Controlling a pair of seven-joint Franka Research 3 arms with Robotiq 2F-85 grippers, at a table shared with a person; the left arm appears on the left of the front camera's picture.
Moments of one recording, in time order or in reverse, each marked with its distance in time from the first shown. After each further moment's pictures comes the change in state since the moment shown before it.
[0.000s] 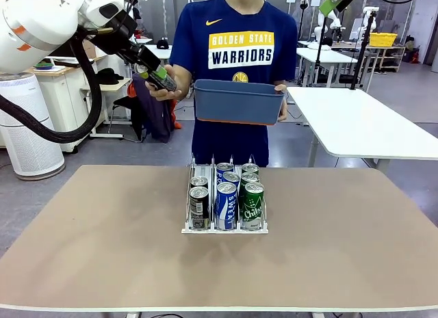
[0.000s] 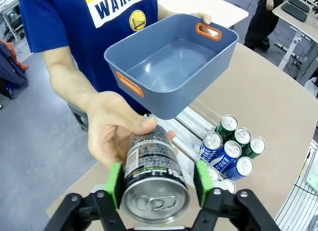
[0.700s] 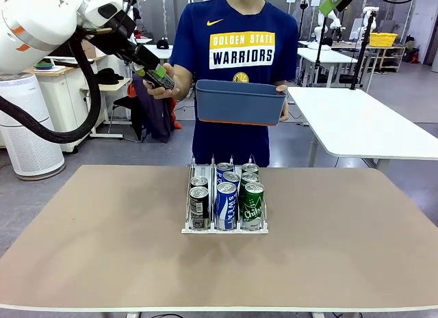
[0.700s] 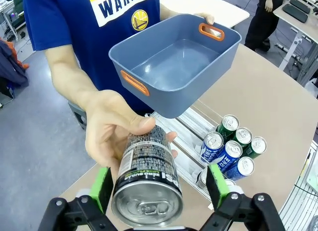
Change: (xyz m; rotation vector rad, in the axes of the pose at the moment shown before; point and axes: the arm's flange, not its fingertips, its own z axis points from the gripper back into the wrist) left arm -0.002 0.002 0.000 0.002 0.000 0.005; right arm 0.000 0.000 0.000 0.000 0.000 0.000
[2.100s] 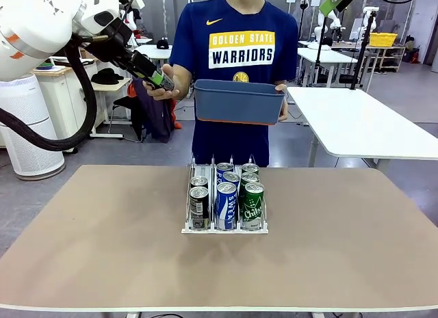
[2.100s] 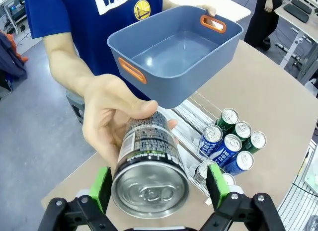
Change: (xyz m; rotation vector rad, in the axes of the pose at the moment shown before) left arm -0.016 0.000 0.000 -0.001 0.015 0.029; right arm 0.000 0.000 0.000 0.000 0.000 0.000
